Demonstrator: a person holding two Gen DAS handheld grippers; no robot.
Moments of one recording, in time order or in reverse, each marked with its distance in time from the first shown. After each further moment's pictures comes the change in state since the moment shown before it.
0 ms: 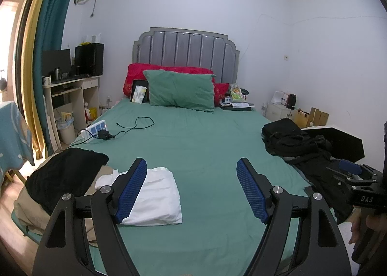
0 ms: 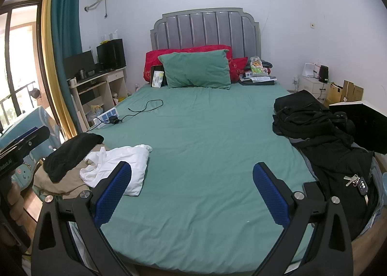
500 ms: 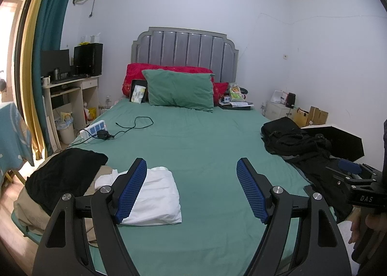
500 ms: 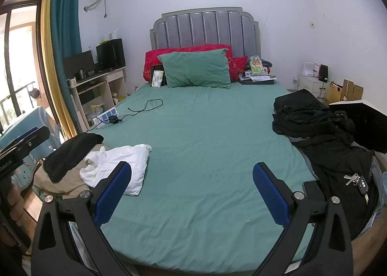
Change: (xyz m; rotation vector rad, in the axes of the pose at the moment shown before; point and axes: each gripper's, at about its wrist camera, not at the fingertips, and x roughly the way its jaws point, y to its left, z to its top) left arm 0.000 -0.003 0.000 0.001 0.003 0.000; right arm 0.000 0.000 -0.001 0.002 0.002 -0.001
